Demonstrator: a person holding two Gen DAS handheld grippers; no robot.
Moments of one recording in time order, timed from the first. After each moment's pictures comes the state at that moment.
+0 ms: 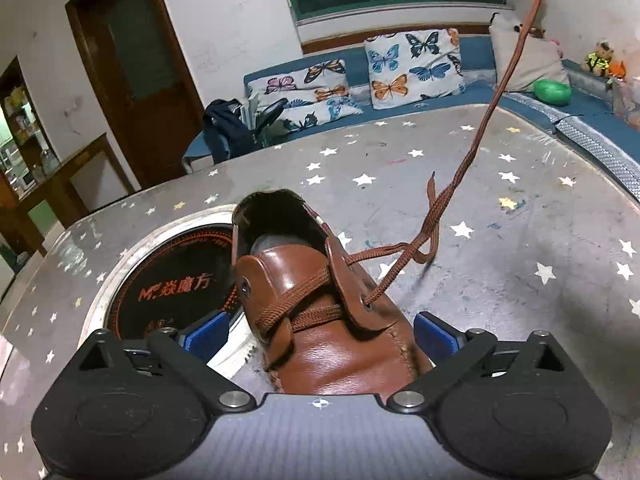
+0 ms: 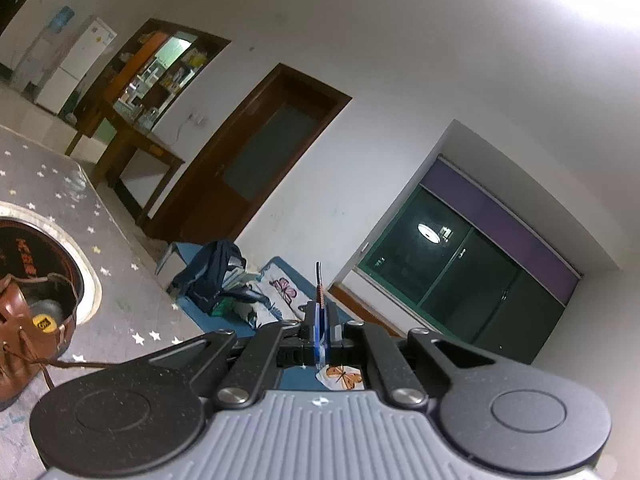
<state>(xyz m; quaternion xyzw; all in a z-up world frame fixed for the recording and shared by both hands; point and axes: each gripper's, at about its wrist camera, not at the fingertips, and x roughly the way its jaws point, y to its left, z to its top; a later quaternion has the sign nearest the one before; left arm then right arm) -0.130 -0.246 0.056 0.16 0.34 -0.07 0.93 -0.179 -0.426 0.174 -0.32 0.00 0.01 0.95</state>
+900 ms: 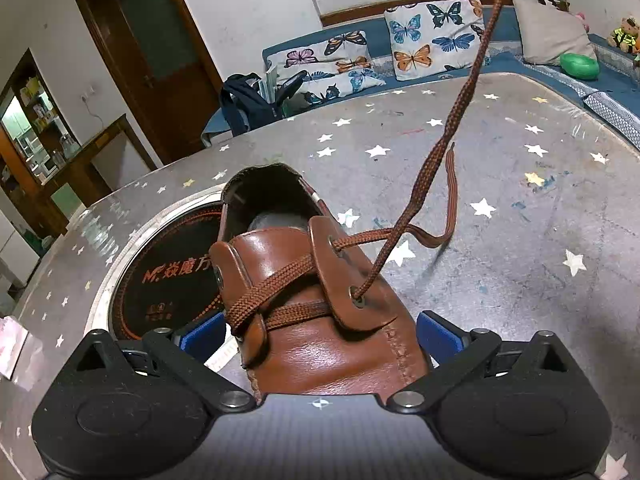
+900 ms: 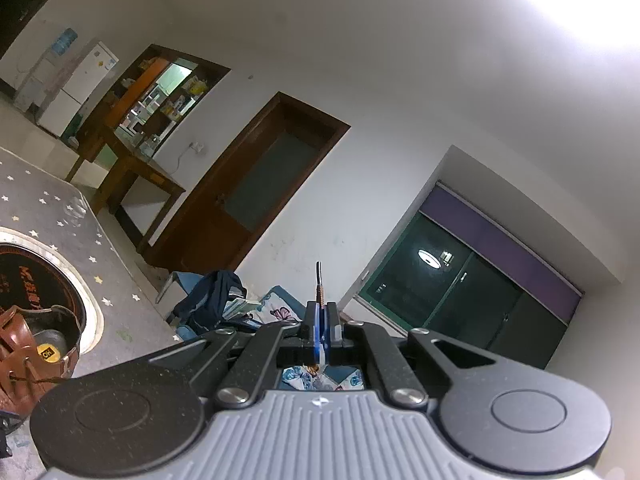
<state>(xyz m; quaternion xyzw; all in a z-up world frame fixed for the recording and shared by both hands) -0.116 -0.266 0.040 0.18 0.37 -0.02 0.91 -0.188 -0.422 0.190 -0.32 -0.04 0.02 0.95</state>
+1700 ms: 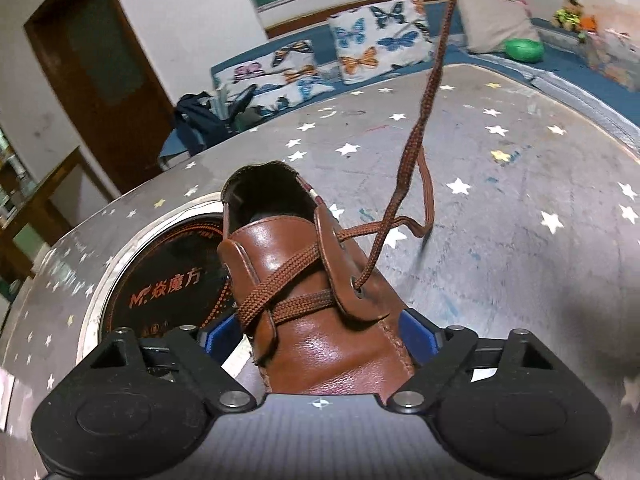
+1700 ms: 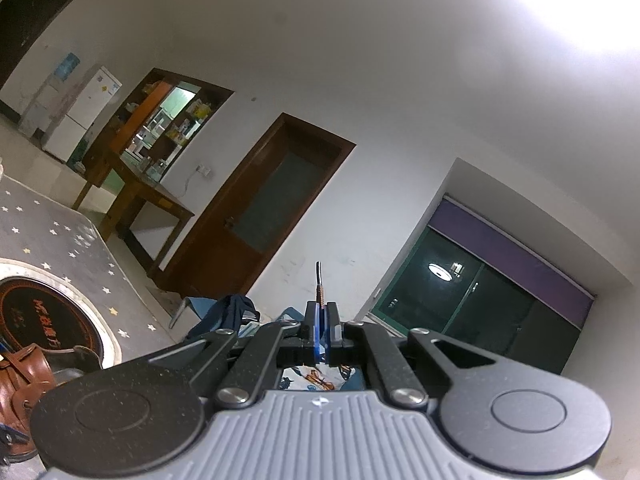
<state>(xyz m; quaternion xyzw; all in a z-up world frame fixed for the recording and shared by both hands) -0.122 -0.229 0.043 0.22 0.36 -0.12 0.90 -0.199 -0.401 0.203 -0.30 -0.06 0.05 0.95</state>
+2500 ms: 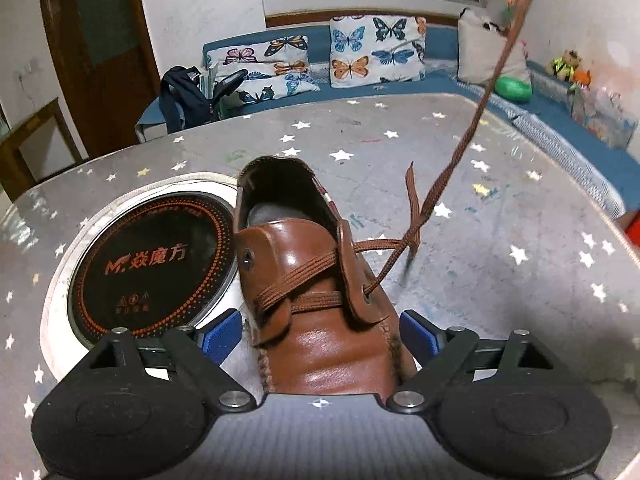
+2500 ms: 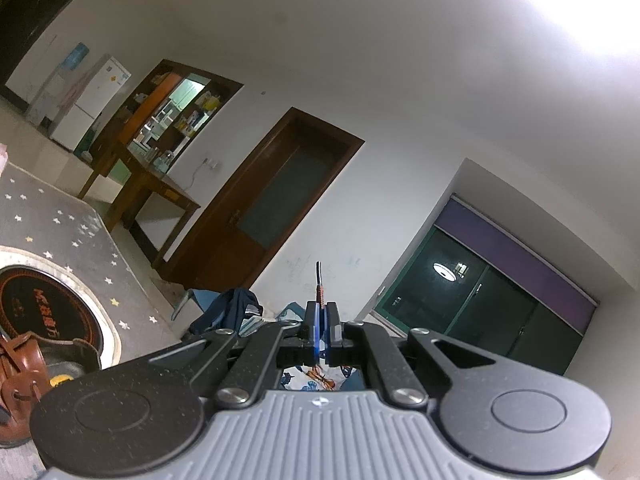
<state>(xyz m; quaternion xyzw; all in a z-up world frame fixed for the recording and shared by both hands) -0.125 -0.188 0.071 0.10 0.39 -0.16 0.90 -0.189 -0.395 0.204 -0.32 -0.04 0.05 0.95</state>
